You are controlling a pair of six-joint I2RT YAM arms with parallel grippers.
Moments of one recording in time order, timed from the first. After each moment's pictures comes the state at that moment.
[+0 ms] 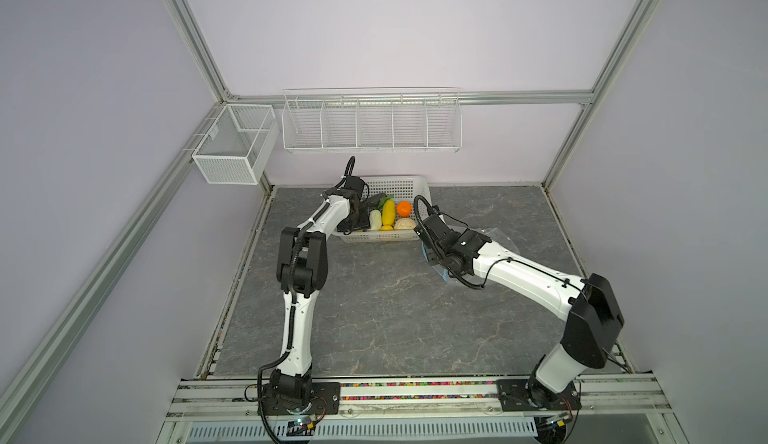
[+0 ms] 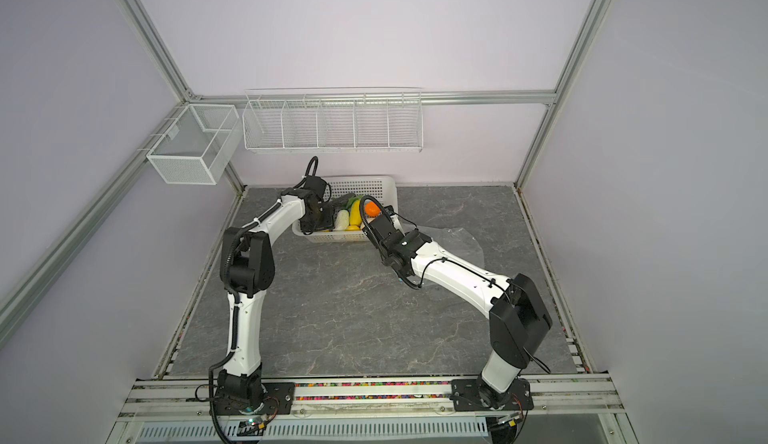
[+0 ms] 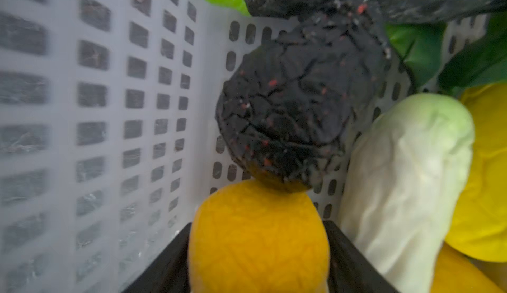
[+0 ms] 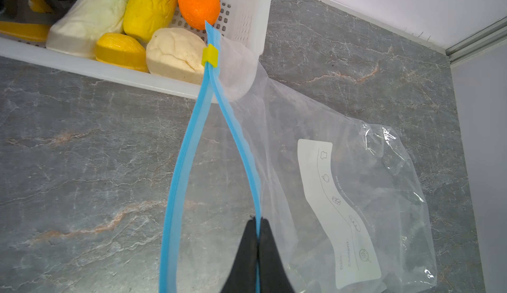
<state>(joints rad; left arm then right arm) -0.31 2.30 1.96 -0.88 -0.07 -0.41 0.82 1.67 1.38 -0.72 0.56 0.38</state>
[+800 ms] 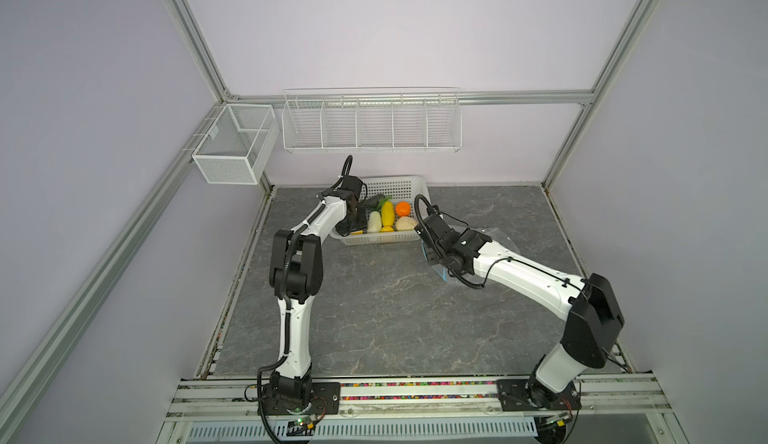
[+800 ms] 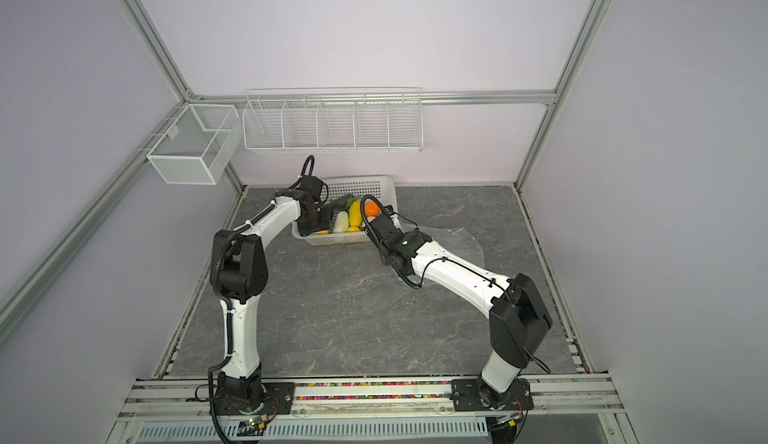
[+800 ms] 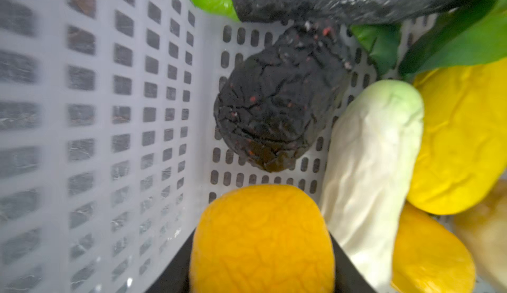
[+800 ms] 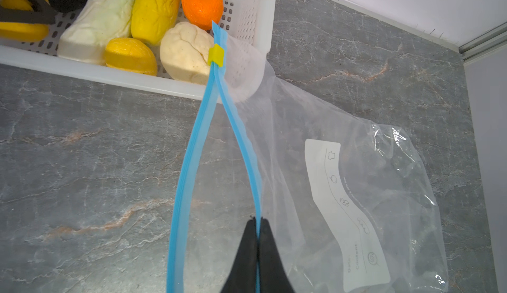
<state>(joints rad) -0.31 2.18 1.85 -0.85 -0.04 -0.43 0.81 1.67 1.38 -0.71 0.53 0.38</state>
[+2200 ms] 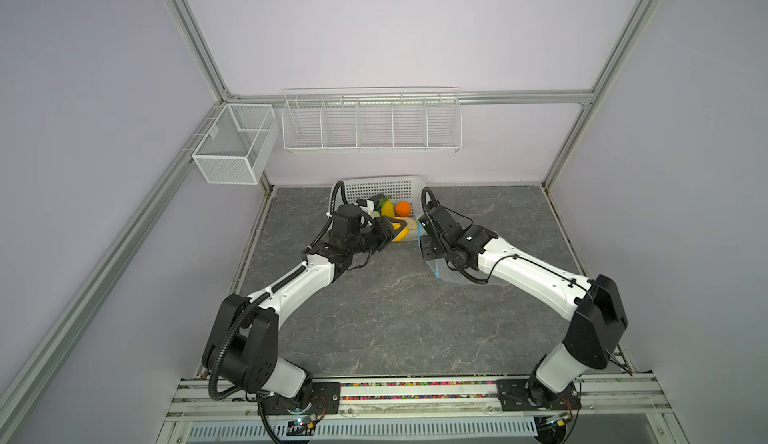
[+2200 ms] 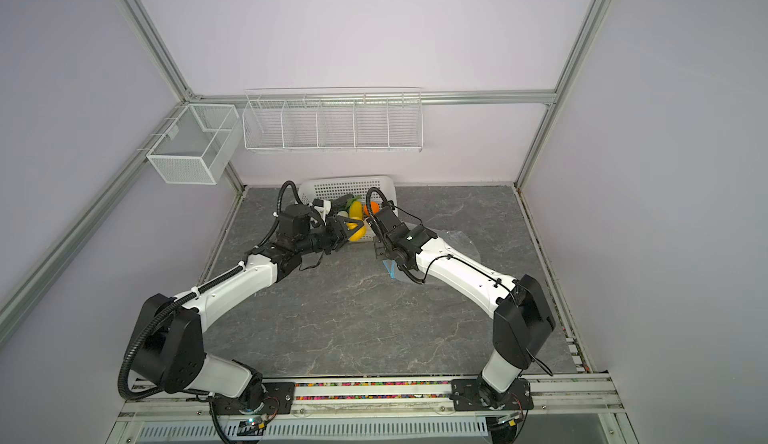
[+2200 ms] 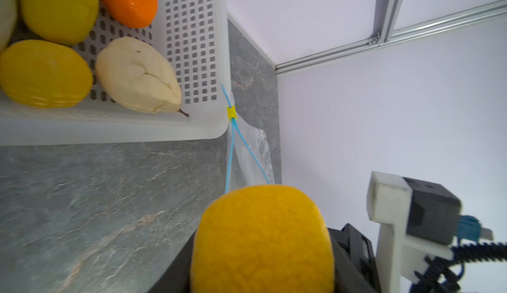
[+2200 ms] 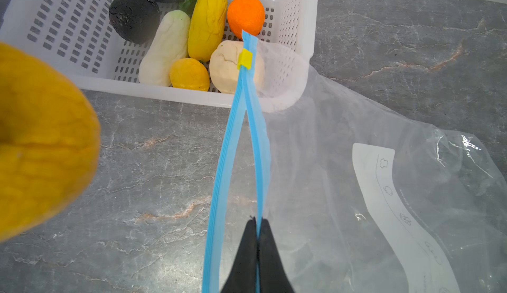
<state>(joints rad) -0.50 1.49 0.98 0.15 0.49 -1.08 0.78 1.65 1.41 -0.67 0.33 0.46</state>
